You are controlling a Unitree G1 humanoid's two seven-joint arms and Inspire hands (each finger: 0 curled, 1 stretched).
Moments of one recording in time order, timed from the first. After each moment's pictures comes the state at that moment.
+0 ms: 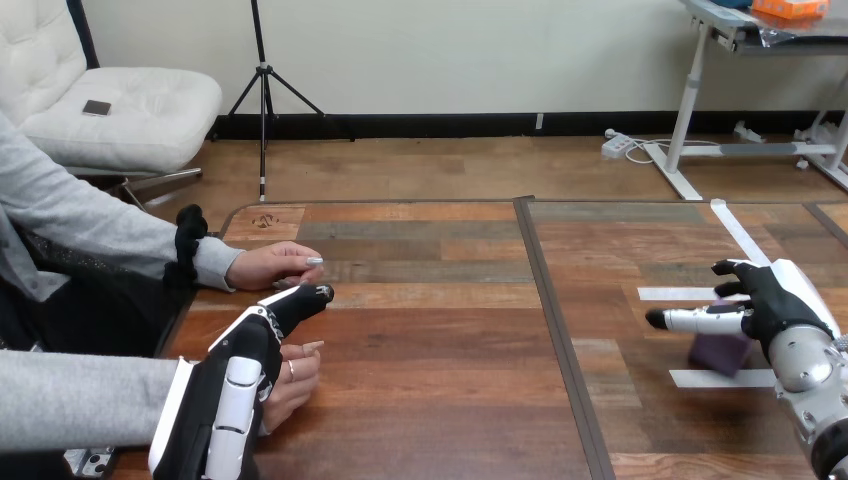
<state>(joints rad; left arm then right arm) 0.34 0.11 -0.02 0.11 -0.23 -0.65 -0.29 -0.70 -0.47 0.09 1.32 -0.34 -0.06 -0.10</state>
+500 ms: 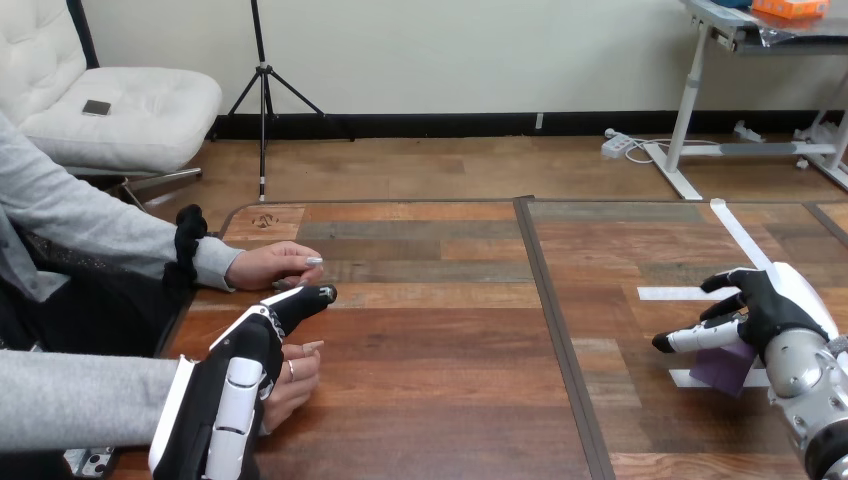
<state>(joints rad) 0.34 0.11 -0.01 0.12 -0.23 -0.67 -0.30 -0.70 -0.46 0.12 1.32 -0.36 -0.05 -0.15</state>
